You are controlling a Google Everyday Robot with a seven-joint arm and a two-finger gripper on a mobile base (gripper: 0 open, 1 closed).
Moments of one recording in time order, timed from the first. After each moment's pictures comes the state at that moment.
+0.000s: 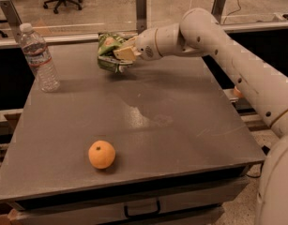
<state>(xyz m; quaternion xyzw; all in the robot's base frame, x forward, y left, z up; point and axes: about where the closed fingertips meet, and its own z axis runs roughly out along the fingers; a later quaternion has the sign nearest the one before) 0.727 0.056 0.900 -0.49 0.66 0.29 0.49</state>
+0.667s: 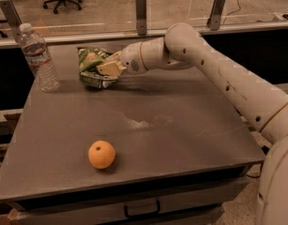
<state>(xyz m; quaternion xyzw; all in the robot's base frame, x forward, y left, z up) 0.681 0.110 0.872 -0.50 0.64 0.37 0.44</state>
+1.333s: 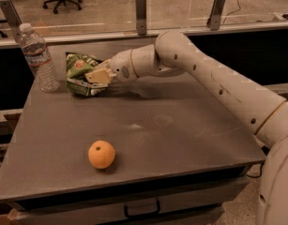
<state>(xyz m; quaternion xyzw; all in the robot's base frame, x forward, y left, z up) 0.650 0.143 0.864 -0.50 0.64 0.41 0.41</state>
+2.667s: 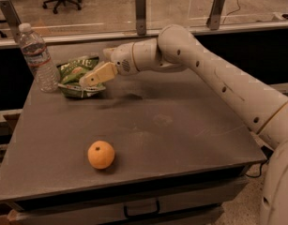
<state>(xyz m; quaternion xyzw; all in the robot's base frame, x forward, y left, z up) 0.661 0.139 0.888 -0.49 0.63 0.40 0.45</state>
